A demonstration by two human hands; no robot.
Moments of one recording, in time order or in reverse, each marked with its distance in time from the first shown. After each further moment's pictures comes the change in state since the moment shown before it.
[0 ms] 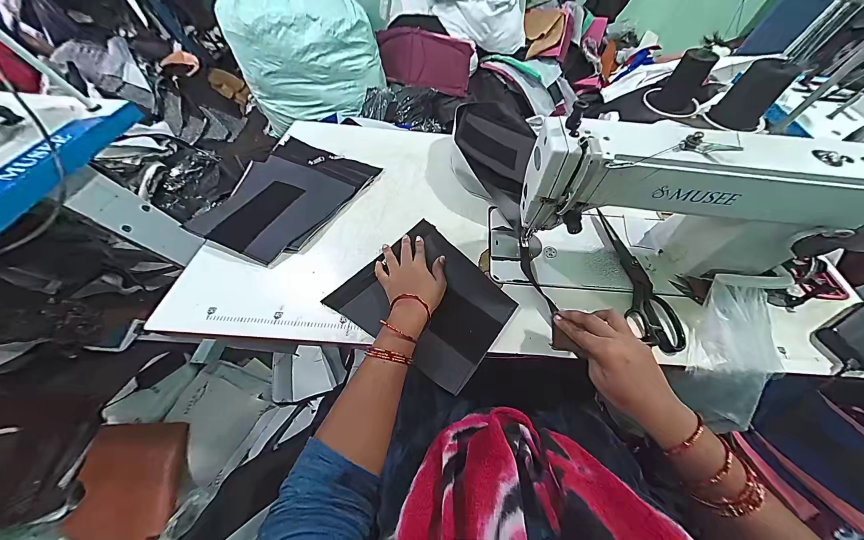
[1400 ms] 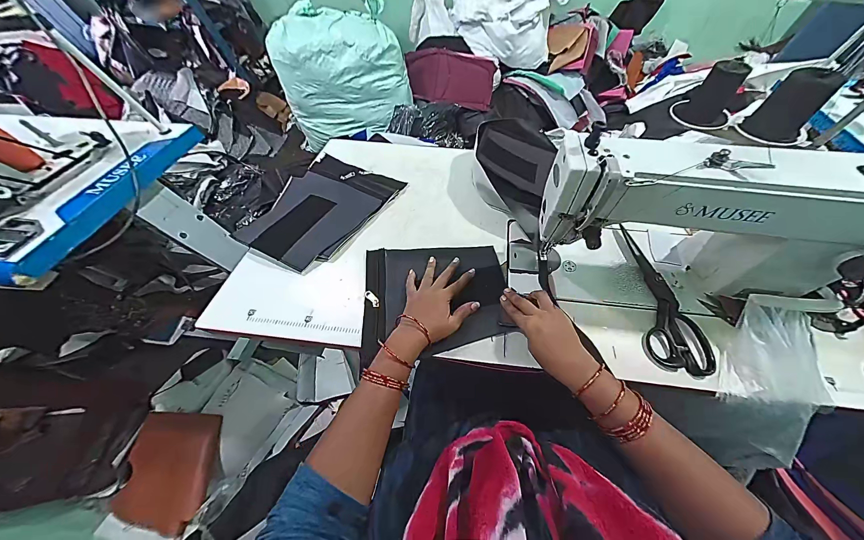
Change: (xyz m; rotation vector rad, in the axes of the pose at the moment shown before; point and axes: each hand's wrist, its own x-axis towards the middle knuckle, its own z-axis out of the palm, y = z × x) left_hand -0.009 -0.020 -0.017 0.016 -0.311 0.345; right_hand 0.082 -0.025 0.080 -0.056 -0.271 -0.071
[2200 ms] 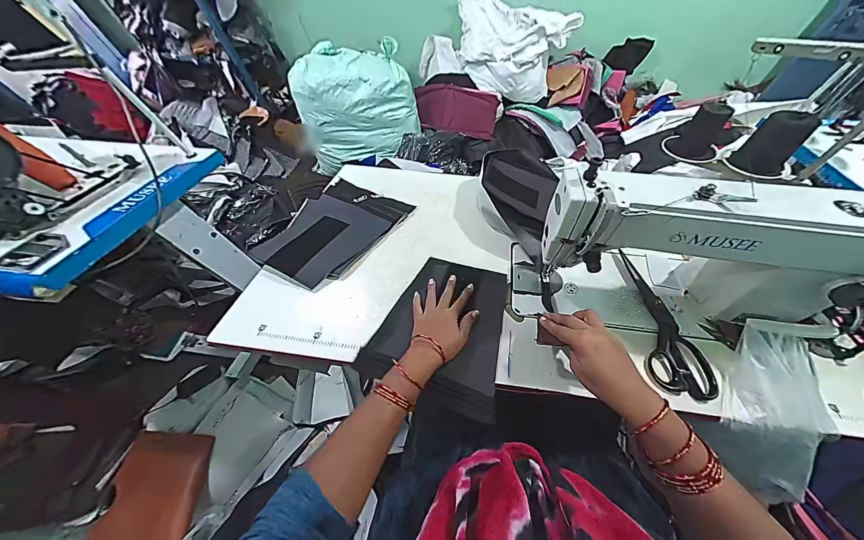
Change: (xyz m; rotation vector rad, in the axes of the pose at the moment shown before) left_hand -0.001 0.014 -0.002 -0.004 -0.022 -0.133; right_hand -0.032 0.021 -0.049 0.128 0.167 0.096
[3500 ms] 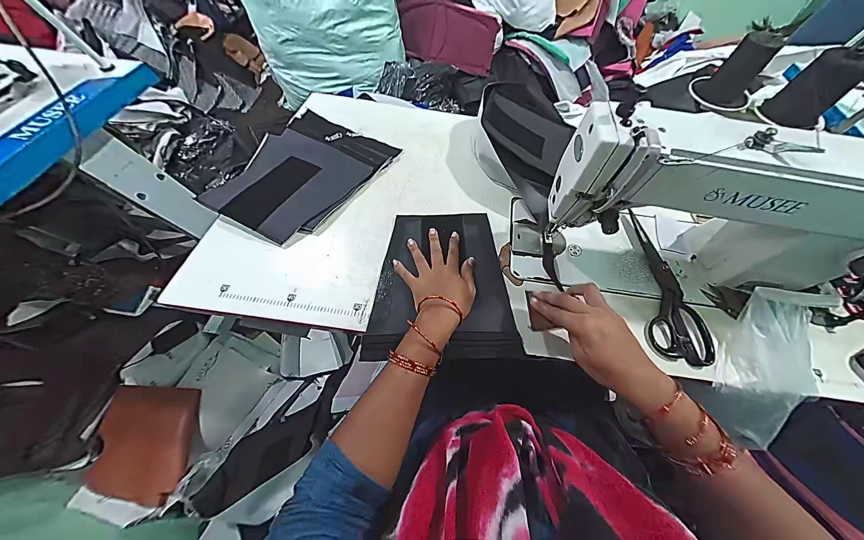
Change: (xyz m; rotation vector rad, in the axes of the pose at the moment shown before) left_hand 0.011 0.032 0.015 0.000 0.171 -0.279; right_hand -0.011 -0.005 0.002 0.023 -0.018 -0.182
